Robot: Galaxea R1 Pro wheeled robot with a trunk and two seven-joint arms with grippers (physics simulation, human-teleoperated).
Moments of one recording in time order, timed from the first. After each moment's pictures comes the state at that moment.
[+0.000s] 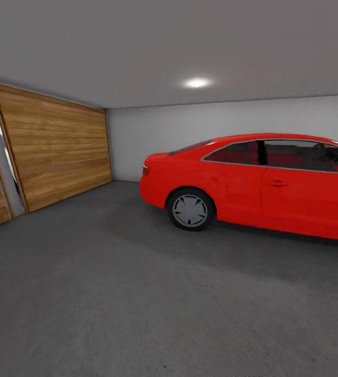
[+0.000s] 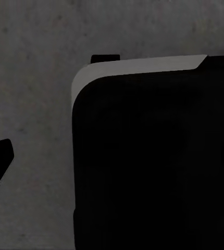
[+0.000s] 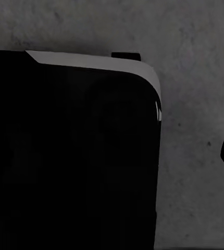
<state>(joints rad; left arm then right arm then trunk) 0.00 0.01 -0.01 -0.03 0.00 -0.05 0.01 0.00 -0.01 0.01 0.00 0.02 -0.08 0.01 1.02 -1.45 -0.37</state>
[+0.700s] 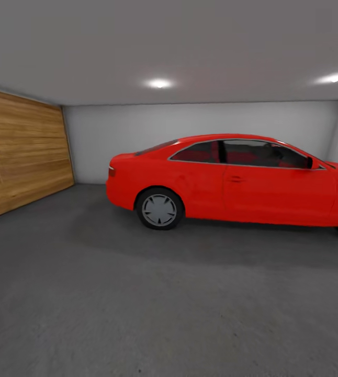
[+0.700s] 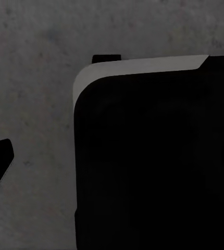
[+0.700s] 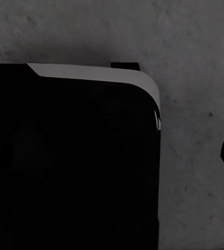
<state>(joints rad) 0.00 0.01 -0.01 -0.03 0.00 -0.05 0.01 0.00 -0.01 0.00 0.00 0.01 -0.11 0.01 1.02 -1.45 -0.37</state>
